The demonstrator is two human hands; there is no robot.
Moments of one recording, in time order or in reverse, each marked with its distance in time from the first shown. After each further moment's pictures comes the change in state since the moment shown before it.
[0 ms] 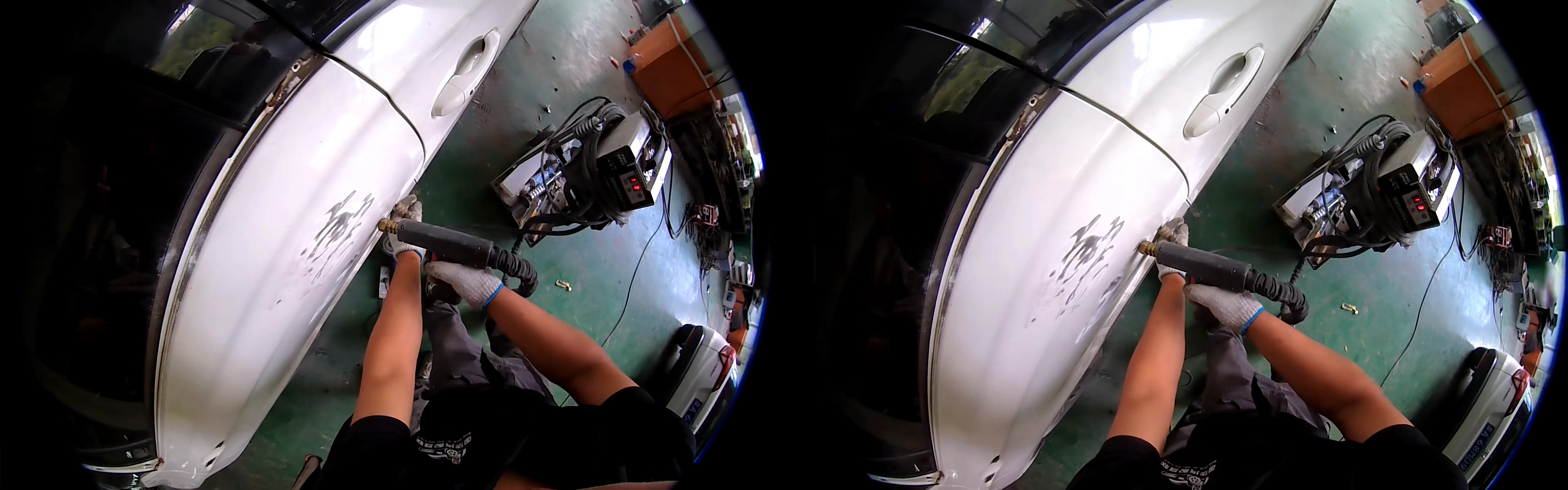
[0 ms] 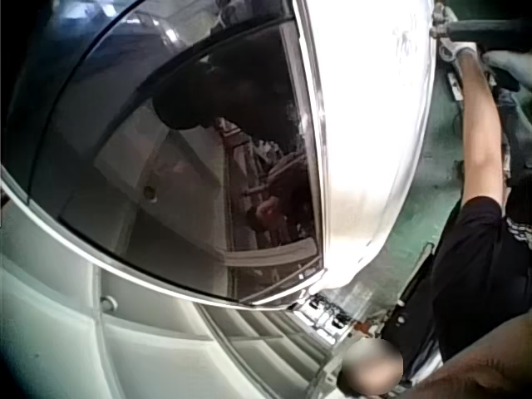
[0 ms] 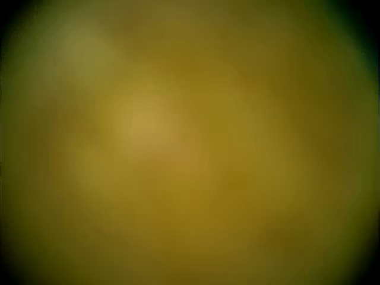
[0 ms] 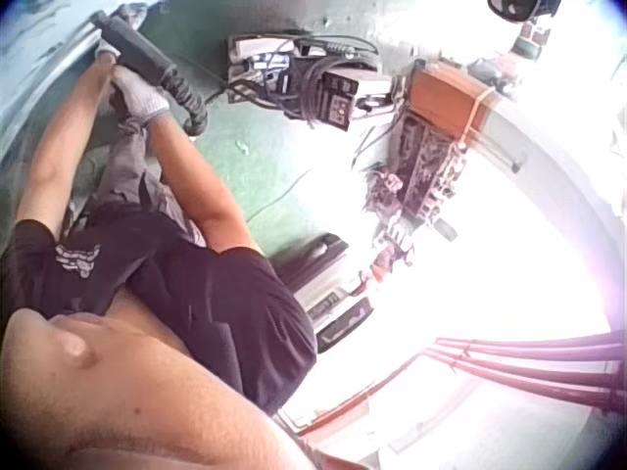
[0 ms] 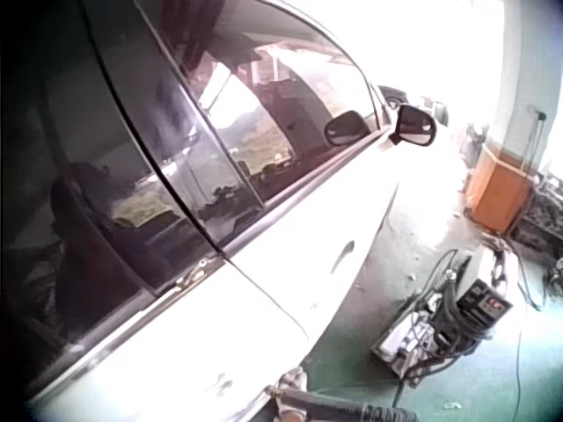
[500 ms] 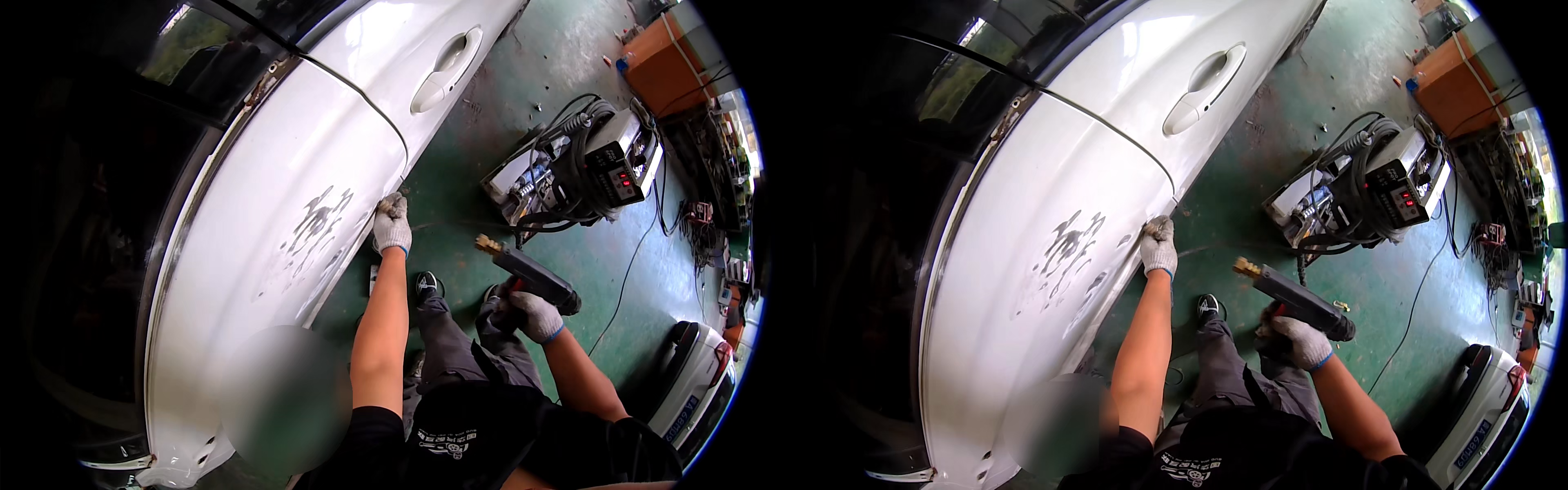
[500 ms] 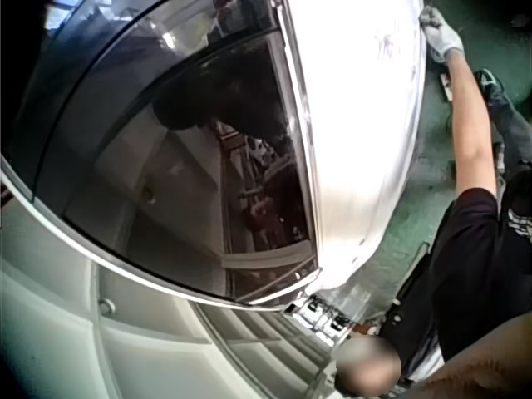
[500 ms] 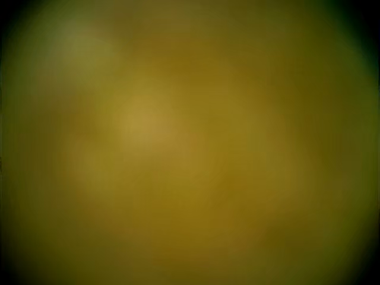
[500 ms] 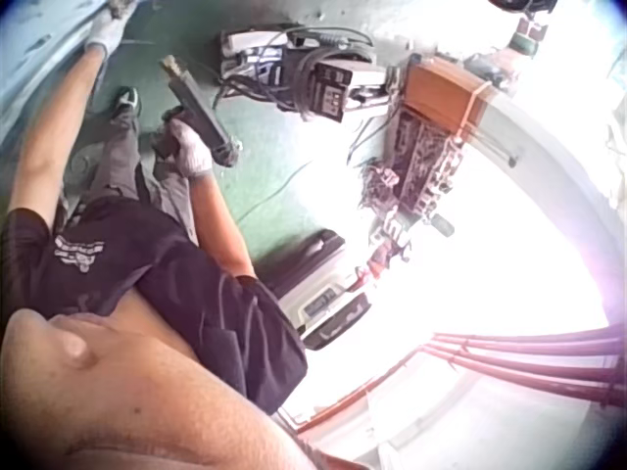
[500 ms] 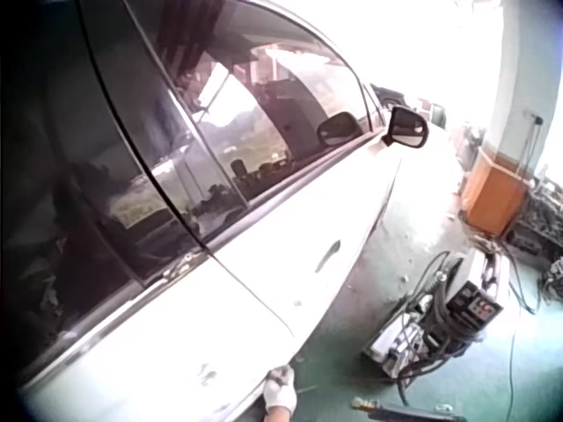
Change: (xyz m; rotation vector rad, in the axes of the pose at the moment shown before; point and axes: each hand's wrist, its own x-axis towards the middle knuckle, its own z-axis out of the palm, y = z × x) left_hand -0.005 0.029 0.012 -0.879 0.187 -0.278; right_hand -0.148 0.041 -0.096 0.737 0.146 -0.025
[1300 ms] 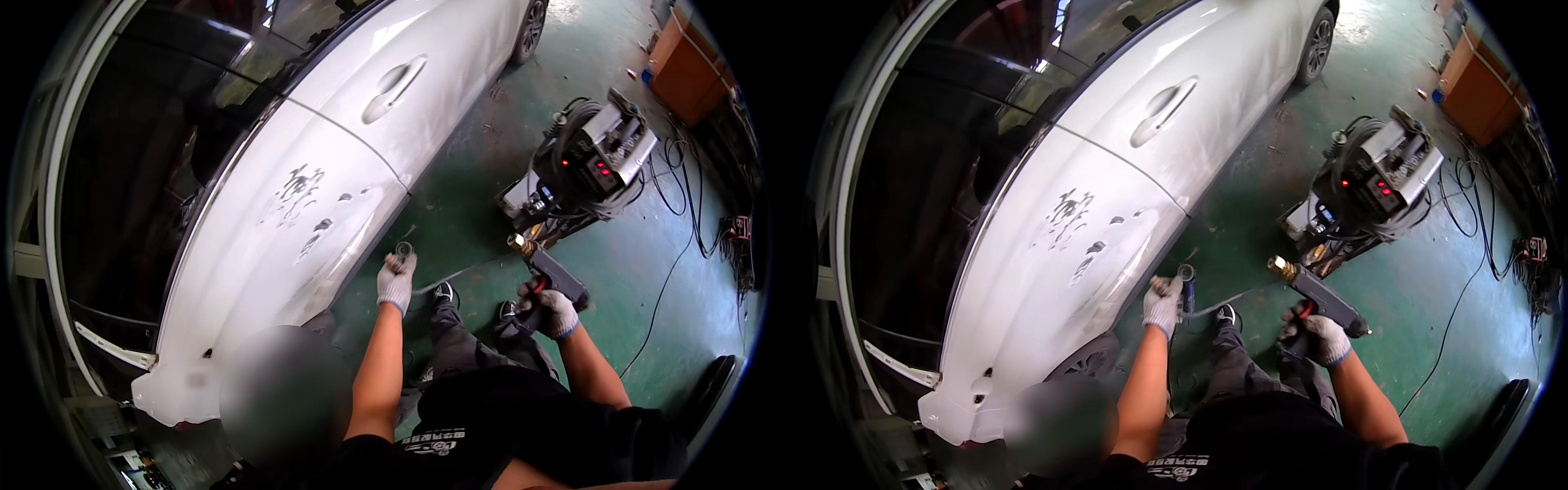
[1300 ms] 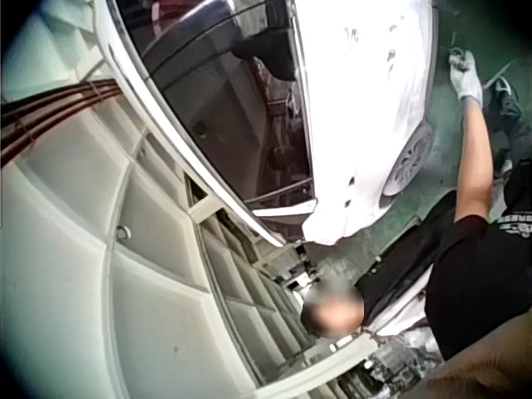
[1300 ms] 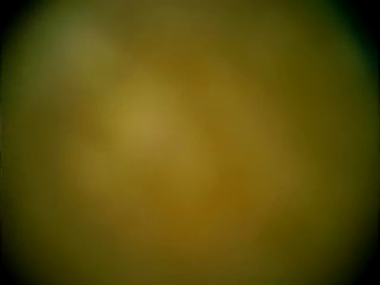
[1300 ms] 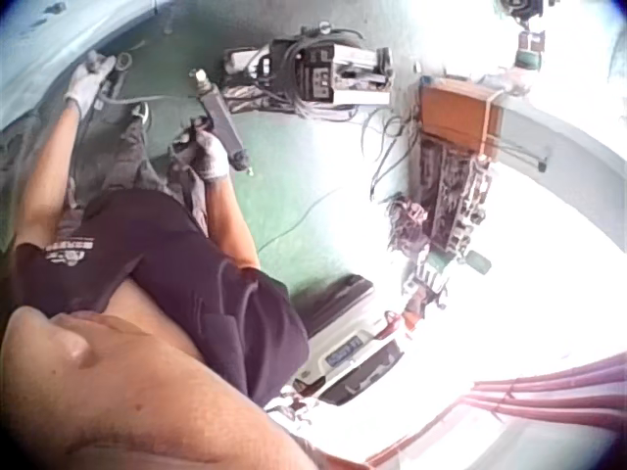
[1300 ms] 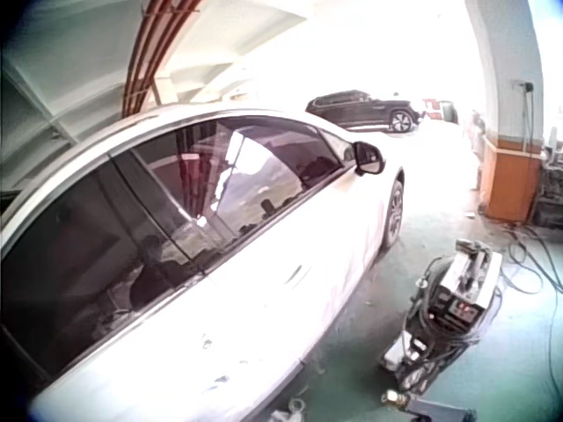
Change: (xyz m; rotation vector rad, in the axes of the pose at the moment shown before) left_hand -0.311 0.011 0.075 1.031 0.100 0.166; right_hand -0.086 -0.023 -0.200 0.446 -0.471 -0.014
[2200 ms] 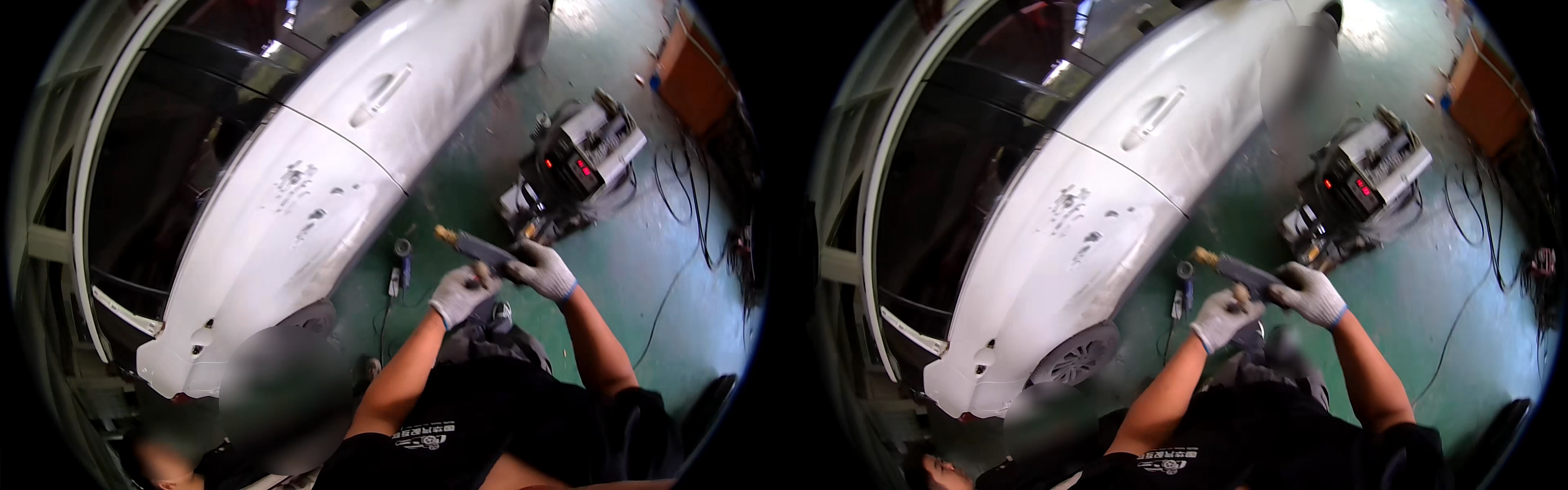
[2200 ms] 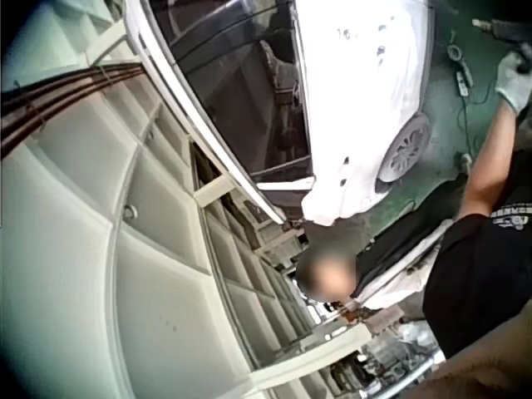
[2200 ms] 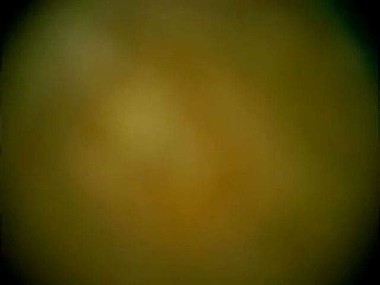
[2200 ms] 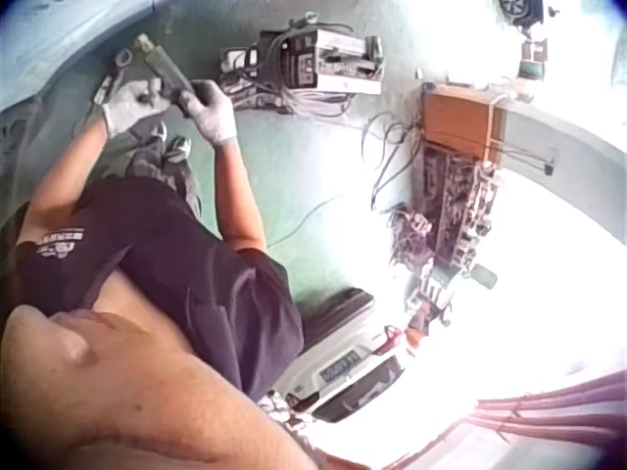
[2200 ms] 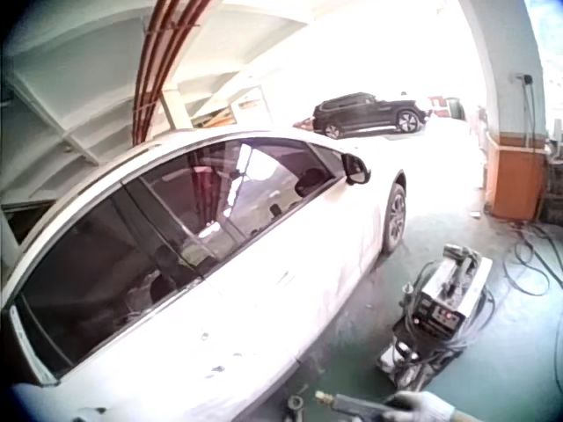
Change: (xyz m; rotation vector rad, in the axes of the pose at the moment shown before) left_hand -0.163 0.091 0.146 0.136 -0.611 0.151; right_hand -0.012 -0.115 0.042 -1.353 0.067 -0.061
